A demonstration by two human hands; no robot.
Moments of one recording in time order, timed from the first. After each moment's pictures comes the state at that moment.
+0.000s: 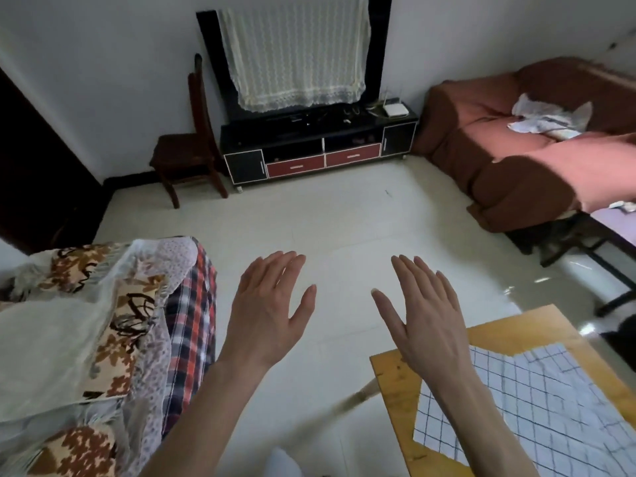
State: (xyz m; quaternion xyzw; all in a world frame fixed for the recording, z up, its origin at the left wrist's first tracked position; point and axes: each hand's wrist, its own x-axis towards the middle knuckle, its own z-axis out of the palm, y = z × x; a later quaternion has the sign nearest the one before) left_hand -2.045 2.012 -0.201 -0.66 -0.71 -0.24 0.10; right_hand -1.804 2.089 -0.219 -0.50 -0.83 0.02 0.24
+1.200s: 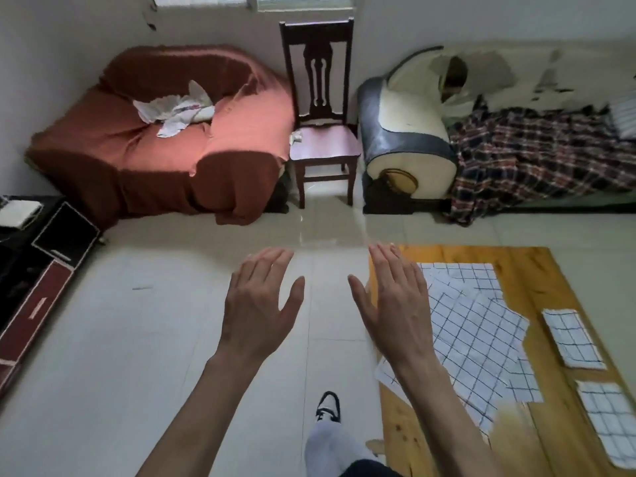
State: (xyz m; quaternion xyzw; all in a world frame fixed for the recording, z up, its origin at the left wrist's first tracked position) left_hand -1.902 2.569 -0.248 -0.94 -0.21 -0.25 -0.09; right_hand -1.770 2.391 -0.259 -0.90 -0.34 -0.10 0.24
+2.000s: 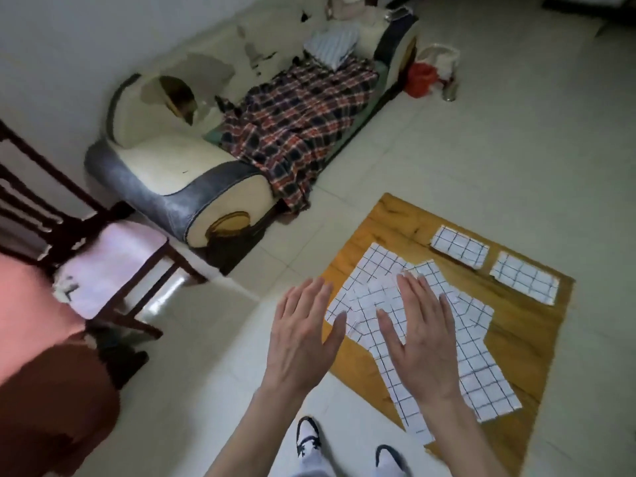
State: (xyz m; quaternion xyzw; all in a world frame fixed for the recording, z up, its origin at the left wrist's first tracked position) left_hand -1.510 2.607 -0.301 -0.93 0.27 -0.10 -0.22; right_hand -1.584 2.419 -0.316 -0.96 0.15 -0.17 0.19
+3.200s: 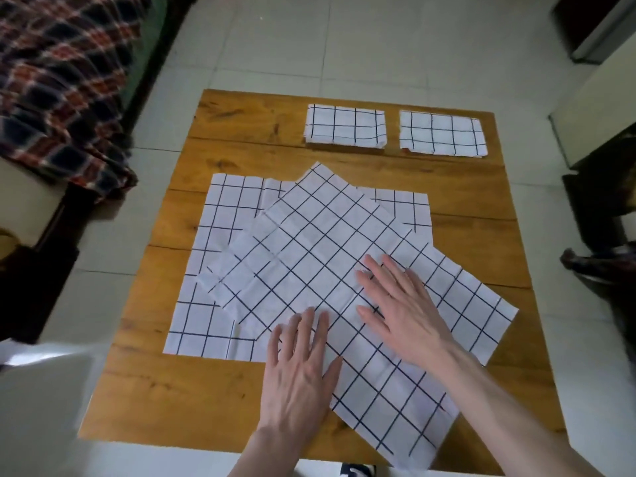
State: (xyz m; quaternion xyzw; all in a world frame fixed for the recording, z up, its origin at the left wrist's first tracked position) left_hand -1.522 2.463 -0.733 -0.85 0.51 0.08 -0.07; right_hand -1.628 2.253 -0.715 -0.96 0.24 0.08 0.12
